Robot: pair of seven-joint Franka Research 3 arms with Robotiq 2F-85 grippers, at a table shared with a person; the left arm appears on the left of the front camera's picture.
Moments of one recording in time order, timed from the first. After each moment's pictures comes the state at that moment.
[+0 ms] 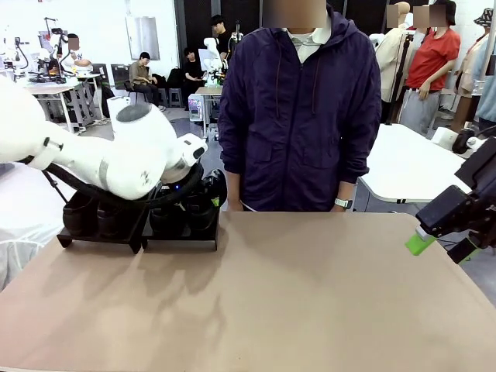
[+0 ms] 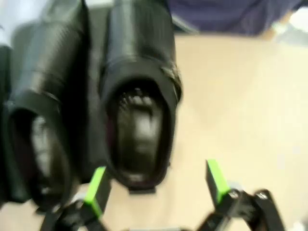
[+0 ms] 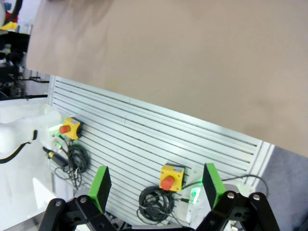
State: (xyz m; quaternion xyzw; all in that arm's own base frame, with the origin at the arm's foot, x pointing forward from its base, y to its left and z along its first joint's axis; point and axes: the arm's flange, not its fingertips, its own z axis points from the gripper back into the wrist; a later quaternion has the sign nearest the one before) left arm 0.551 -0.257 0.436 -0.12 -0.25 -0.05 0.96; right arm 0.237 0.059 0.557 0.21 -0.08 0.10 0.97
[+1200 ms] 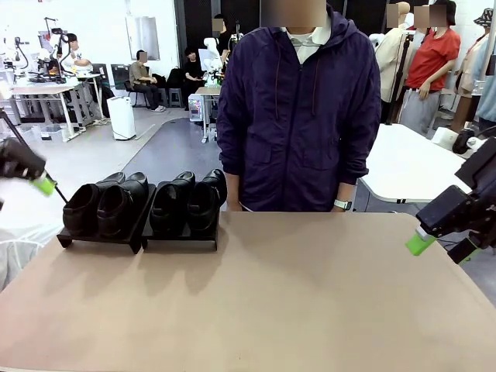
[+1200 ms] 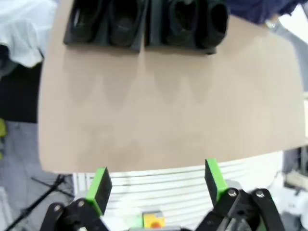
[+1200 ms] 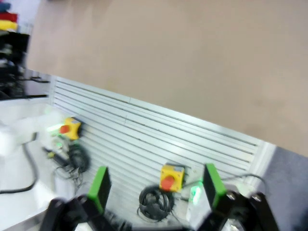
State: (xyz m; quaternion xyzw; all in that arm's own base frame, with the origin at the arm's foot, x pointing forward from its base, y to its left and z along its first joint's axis) left arm 0.249 -0.016 0.594 -0.14 -0.25 0.06 0.96; right arm 0.237 0.059 0.557 0.21 -0.08 0.10 0.97
